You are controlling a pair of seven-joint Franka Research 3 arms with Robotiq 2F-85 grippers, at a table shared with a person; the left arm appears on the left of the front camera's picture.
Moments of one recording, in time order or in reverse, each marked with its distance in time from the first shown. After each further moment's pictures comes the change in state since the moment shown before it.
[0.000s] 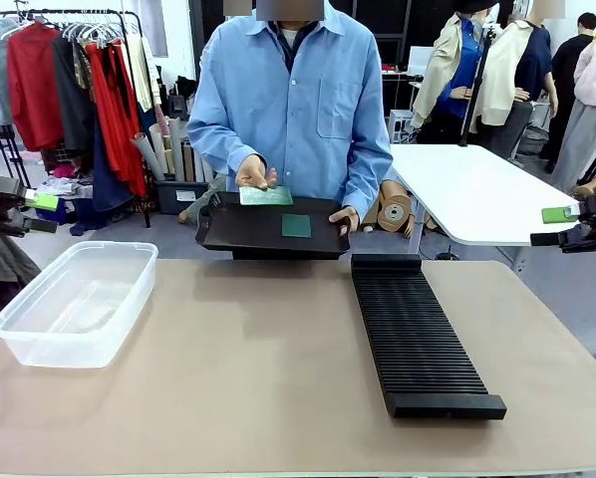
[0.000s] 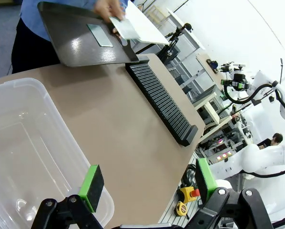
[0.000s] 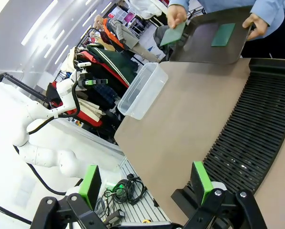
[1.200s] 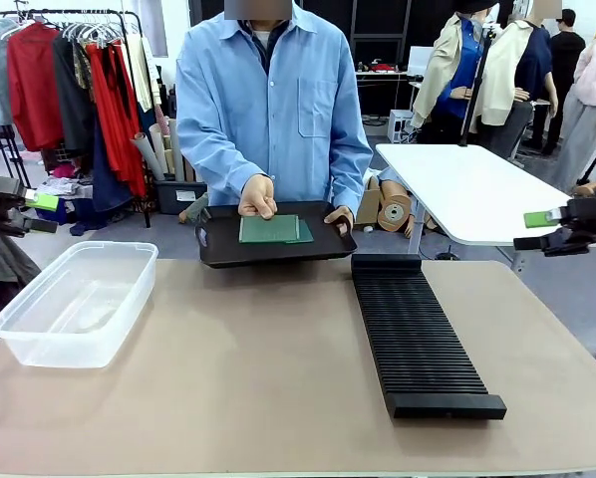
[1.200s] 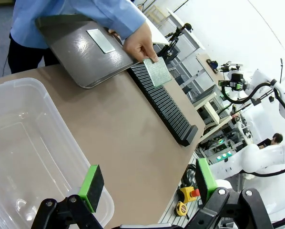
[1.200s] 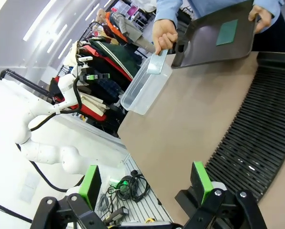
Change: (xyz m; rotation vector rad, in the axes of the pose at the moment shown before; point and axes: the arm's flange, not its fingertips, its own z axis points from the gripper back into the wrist) left arm 0.000 0.000 0.000 0.000 0.000 0.000; right arm 0.002 -0.009 -0.030 0.032 0.044 -0.022
